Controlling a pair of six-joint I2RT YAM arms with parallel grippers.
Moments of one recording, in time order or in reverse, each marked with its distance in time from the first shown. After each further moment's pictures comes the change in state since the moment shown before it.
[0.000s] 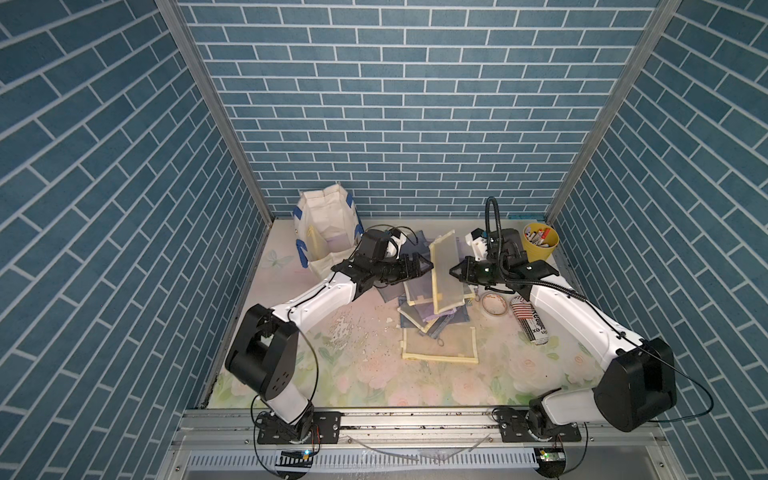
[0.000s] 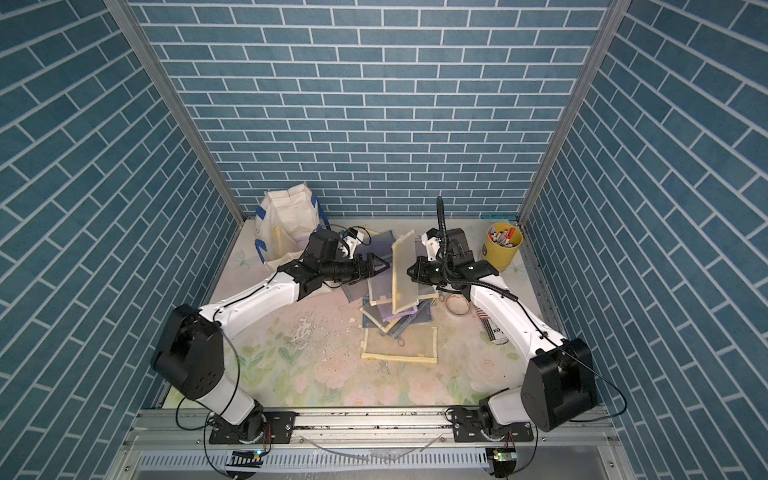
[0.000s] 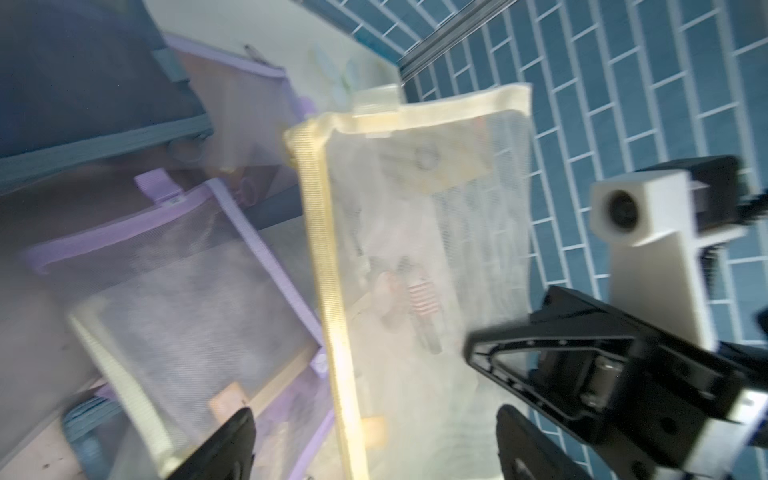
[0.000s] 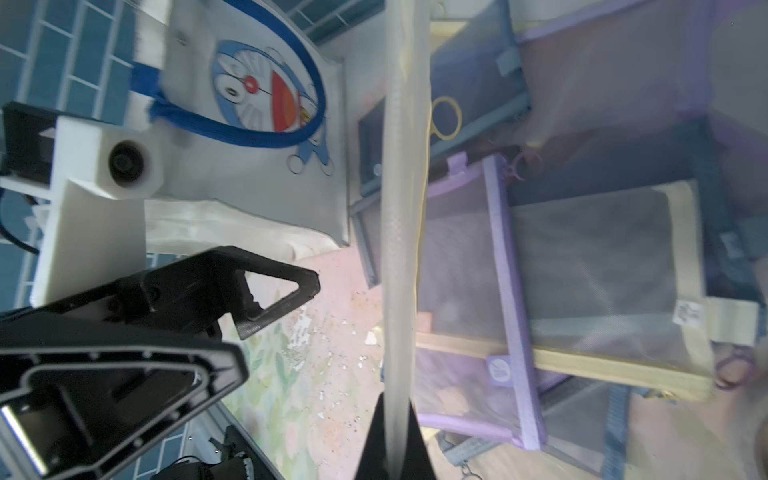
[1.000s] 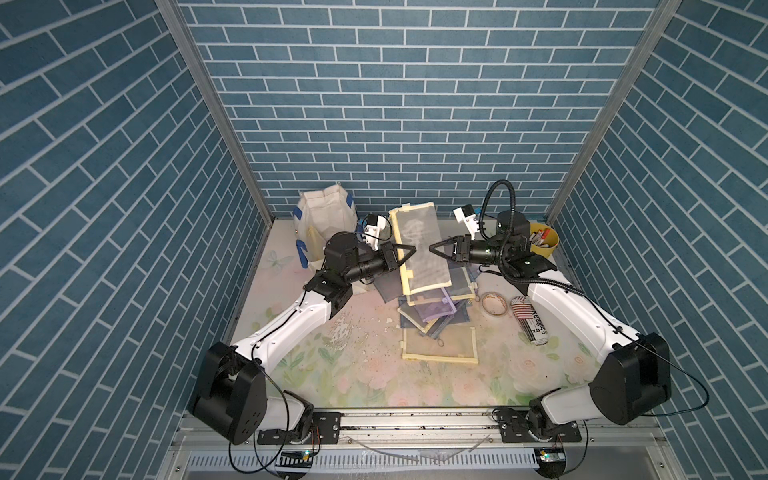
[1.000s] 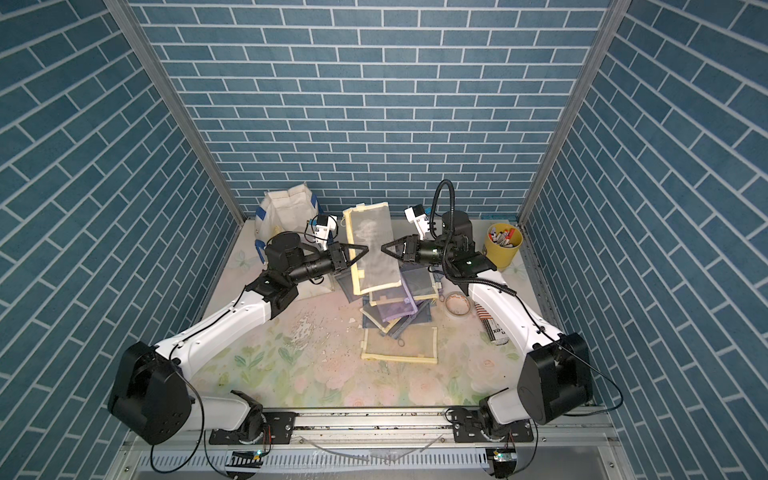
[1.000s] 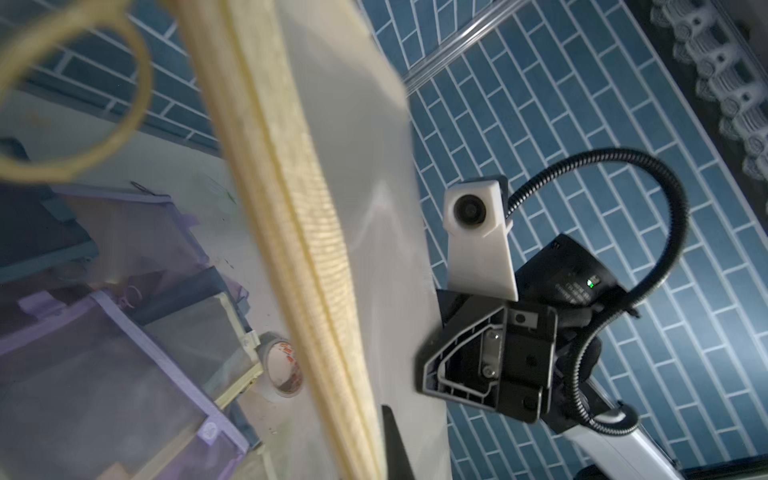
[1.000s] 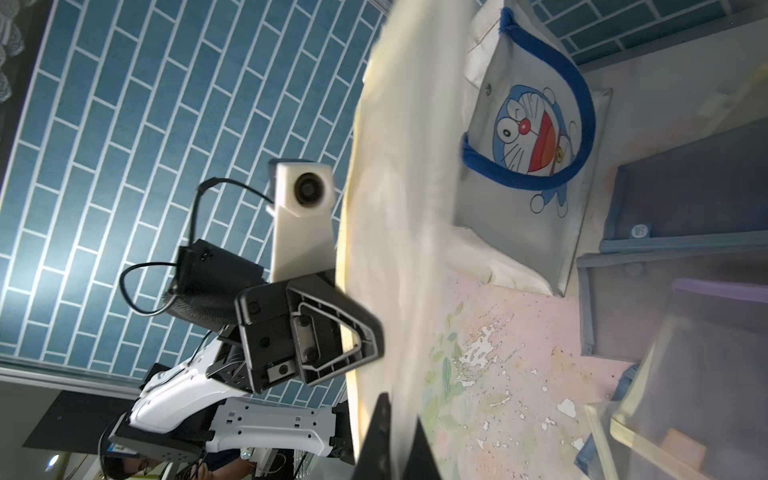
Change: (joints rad) left arm 0.085 -0.234 -0.156 0.310 0.061 -0.167; right arm 0.000 0.060 0.100 0.320 -0.415 0.203
